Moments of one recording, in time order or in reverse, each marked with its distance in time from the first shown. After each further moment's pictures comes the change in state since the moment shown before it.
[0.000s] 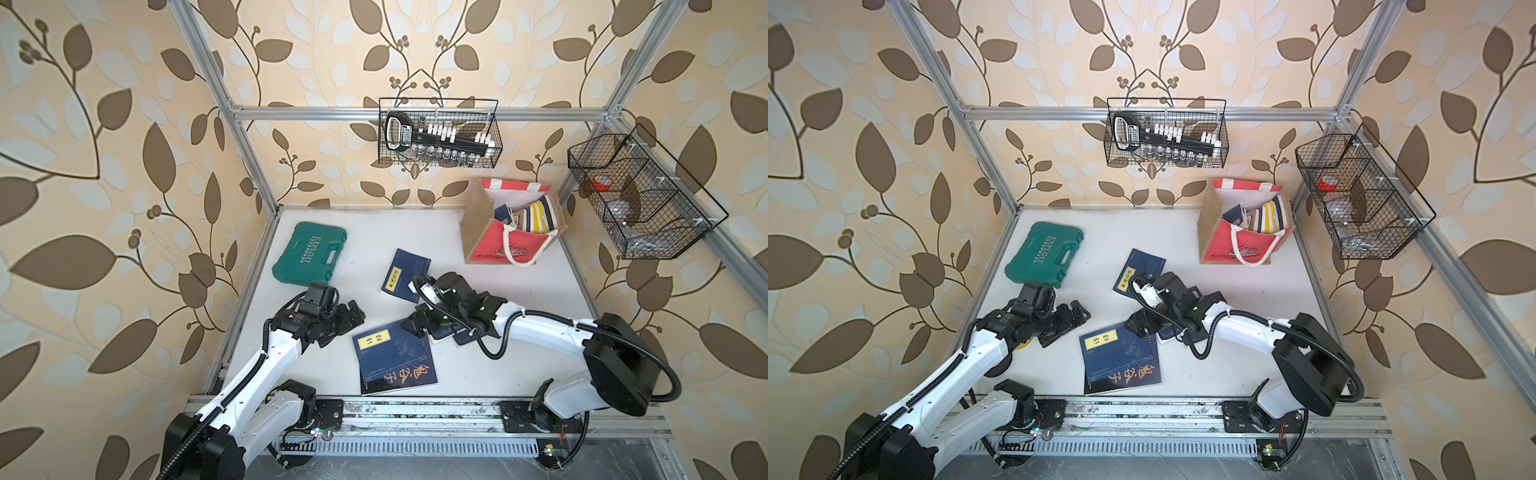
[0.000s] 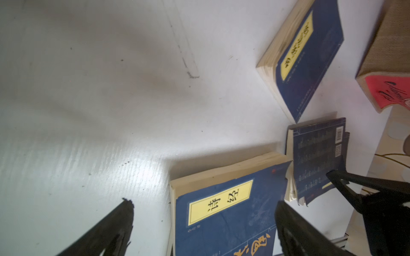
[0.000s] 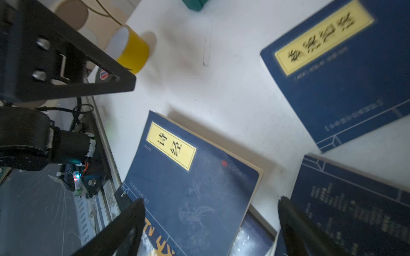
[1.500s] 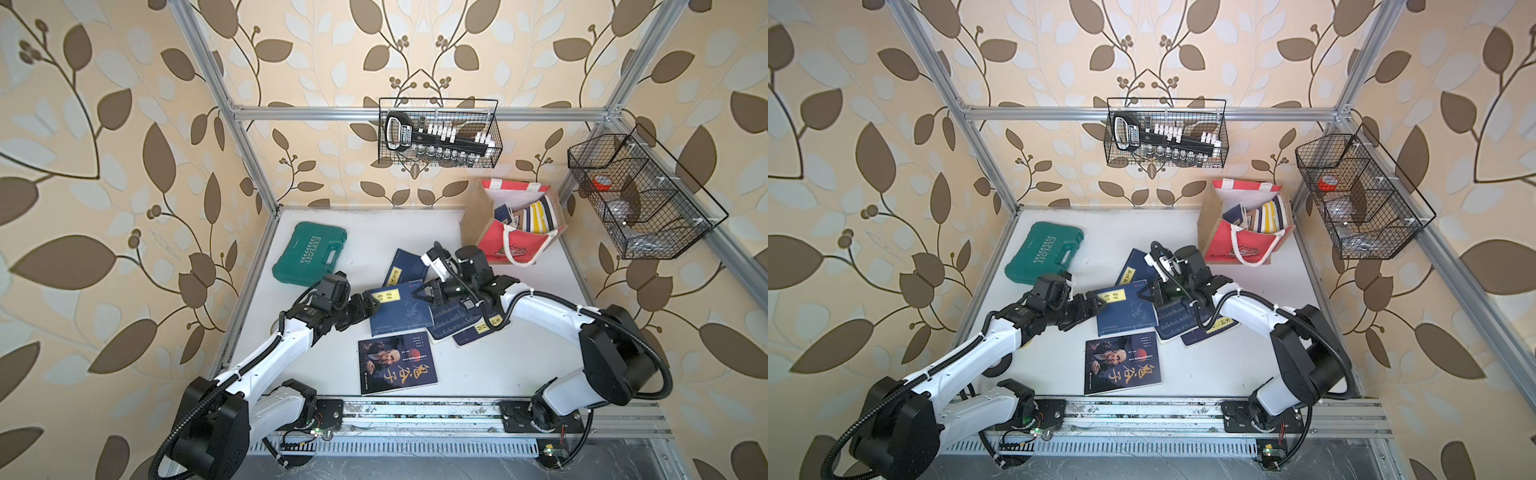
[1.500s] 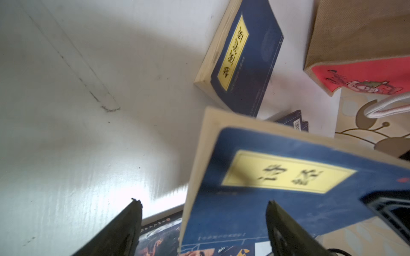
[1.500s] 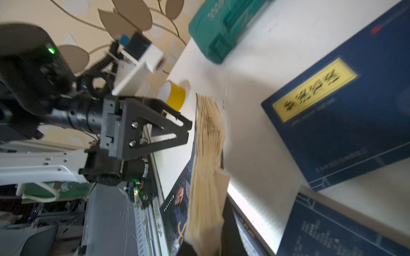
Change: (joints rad) left arm -0.068 0.155 0.053 0.283 0.087 0.053; right arm -0.269 -0.029 0.147 0.025 -0.338 0.045
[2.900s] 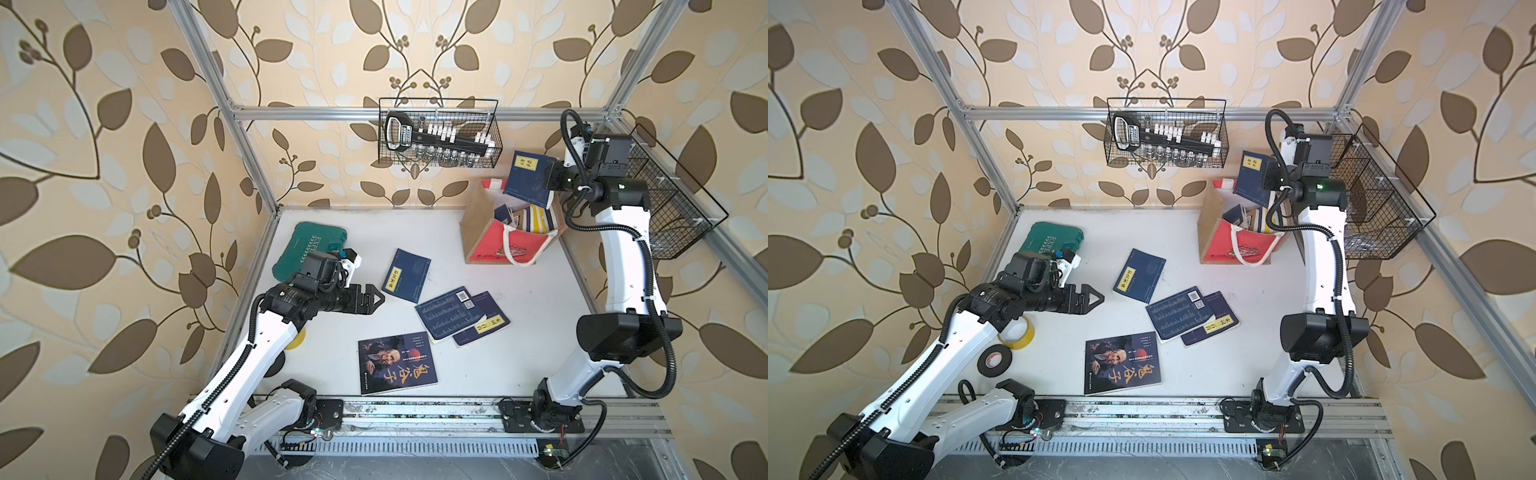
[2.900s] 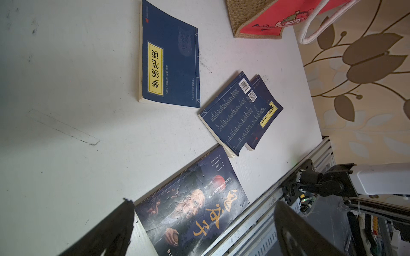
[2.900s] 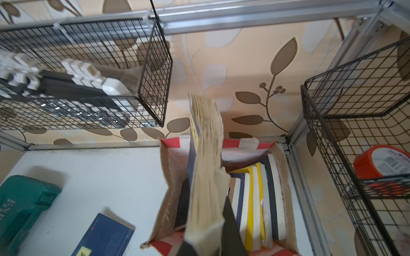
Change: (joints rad) left arm 0.003 -0.084 0.354 -0.433 0.128 0.435; right arm -0.638 0.256 1.194 -0.810 0.567 -0.310
